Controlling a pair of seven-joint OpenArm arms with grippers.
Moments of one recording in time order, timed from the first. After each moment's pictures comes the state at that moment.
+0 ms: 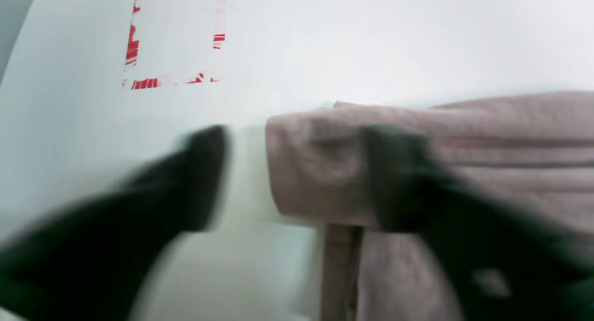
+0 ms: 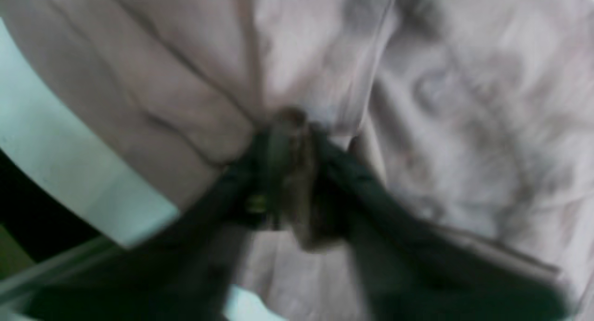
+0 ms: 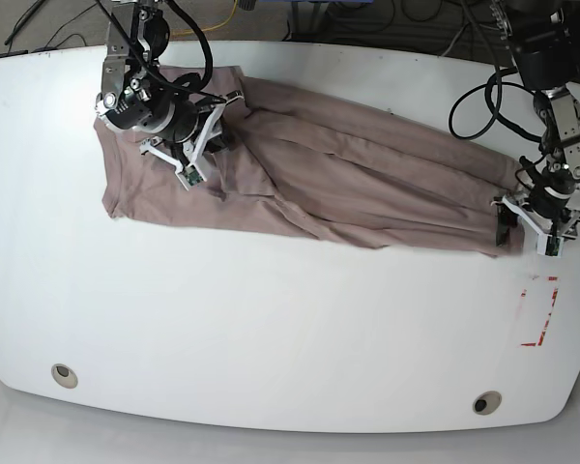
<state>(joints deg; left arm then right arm) -5.6 -22.0 -22.0 66.0 -2.4 -32.7 13.7 -15.9 5.9 7.7 110.3 24.4 31.2 -70.0</state>
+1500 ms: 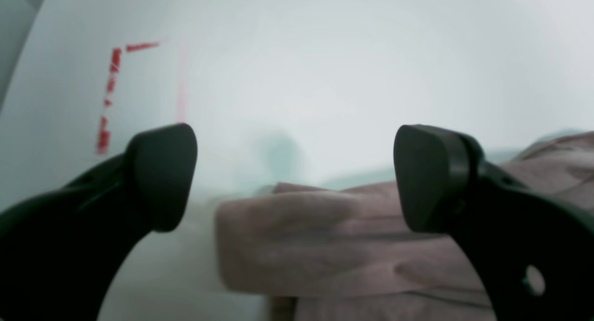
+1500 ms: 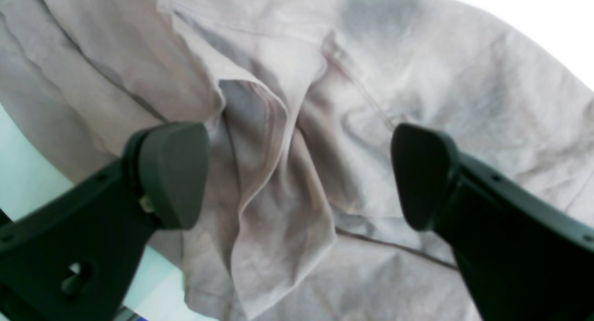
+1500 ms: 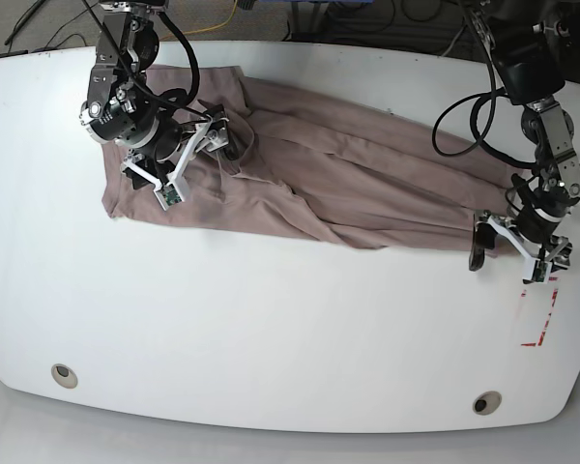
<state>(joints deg) -9.9 -16.4 -24.9 72.5 -2.6 -40.8 21.1 -12.7 6.6 11.6 110.3 24.1 31.2 -67.0</state>
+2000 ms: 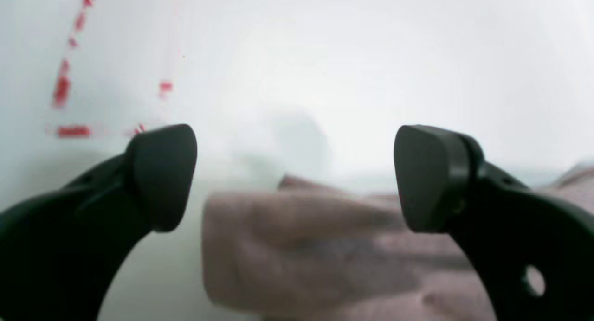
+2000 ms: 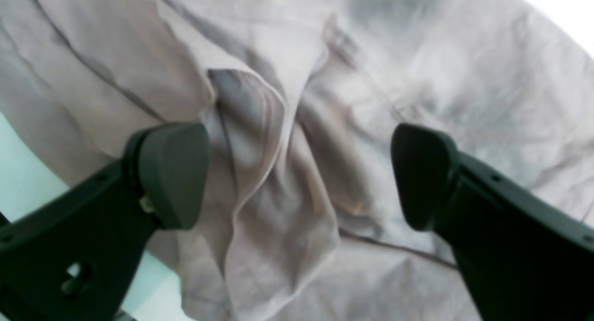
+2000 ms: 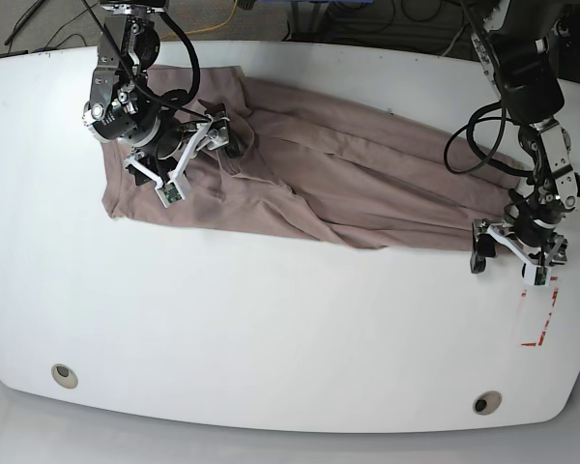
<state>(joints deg) -14.9 -17.3 -24.9 59.6 -2.6 -36.6 19.3 -12.7 6.6 11.5 107.2 24.1 31.2 -65.3</state>
